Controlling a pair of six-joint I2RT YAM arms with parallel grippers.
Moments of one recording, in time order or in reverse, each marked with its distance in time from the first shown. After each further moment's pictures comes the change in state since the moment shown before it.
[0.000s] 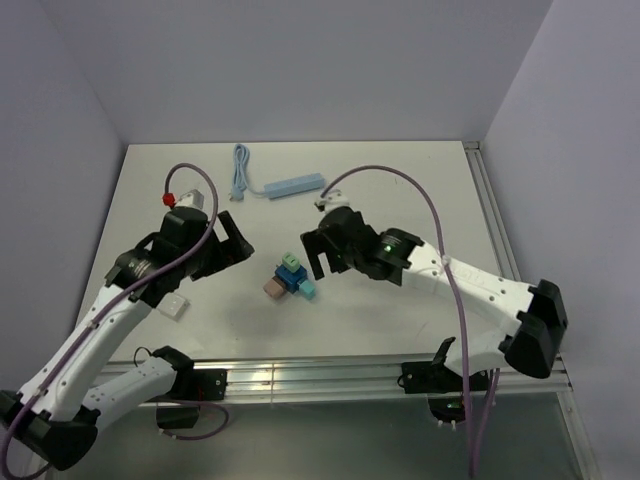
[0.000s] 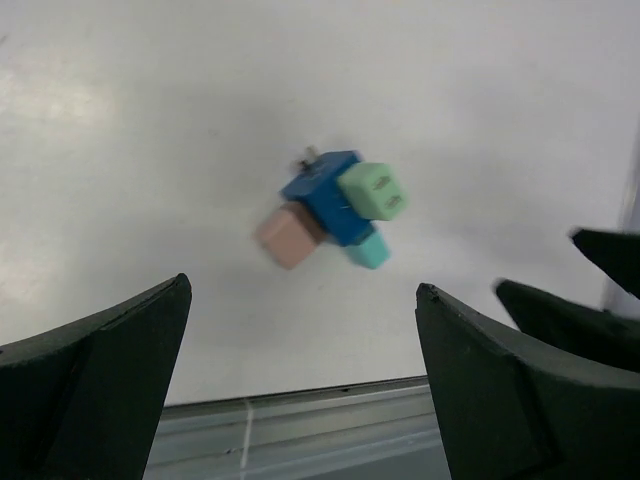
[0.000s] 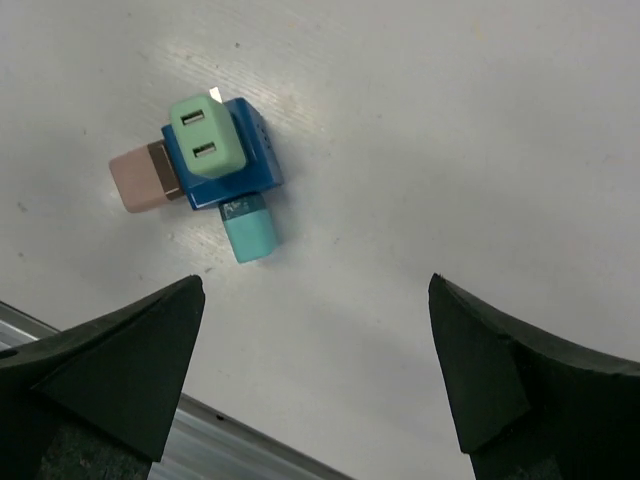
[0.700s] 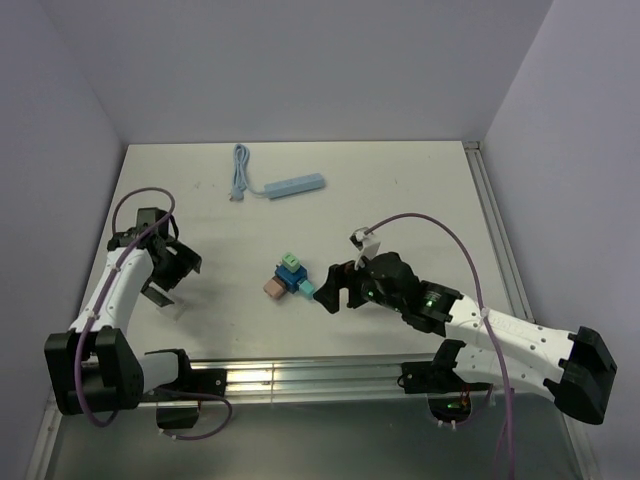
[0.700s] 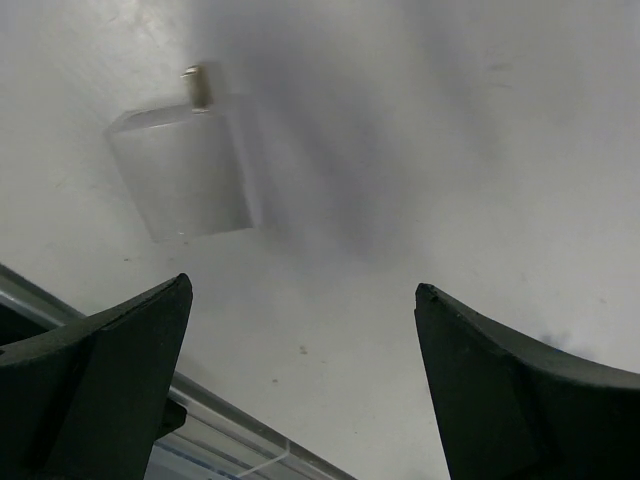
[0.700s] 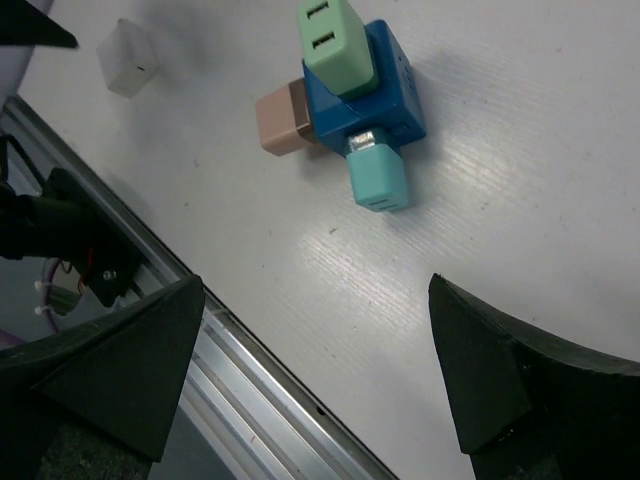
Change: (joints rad) left arm 0.584 0.318 -0.125 -0.148 -0.006 -0.073; right arm -0.003 -0.489 -0.709 0.581 -0.267 0.249
